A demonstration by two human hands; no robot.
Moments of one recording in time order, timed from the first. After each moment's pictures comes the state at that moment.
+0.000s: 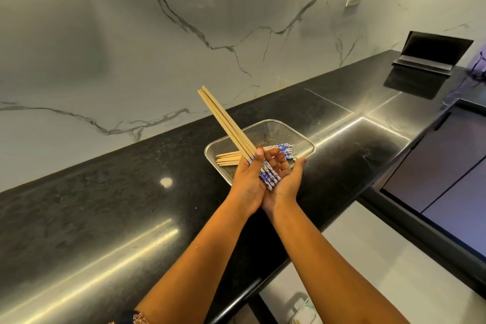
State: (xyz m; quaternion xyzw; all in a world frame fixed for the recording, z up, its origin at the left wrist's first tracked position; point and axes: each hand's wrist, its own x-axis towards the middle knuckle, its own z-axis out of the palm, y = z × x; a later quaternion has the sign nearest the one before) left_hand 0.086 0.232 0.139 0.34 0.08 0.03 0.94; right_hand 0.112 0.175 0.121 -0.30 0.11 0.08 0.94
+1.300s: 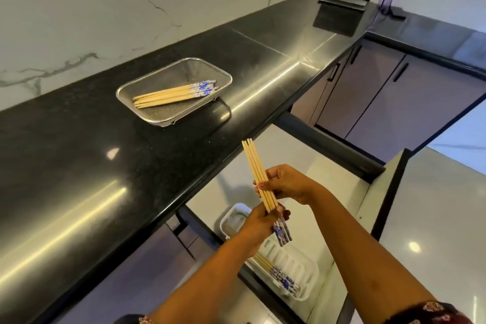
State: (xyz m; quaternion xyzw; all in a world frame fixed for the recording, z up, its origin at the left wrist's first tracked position) left_hand -0.085 0.040 -0.002 0.59 0.08 -0.28 0.75; right_hand -0.005 -0.076 0.052 -0.79 -0.03 0.30 0.54
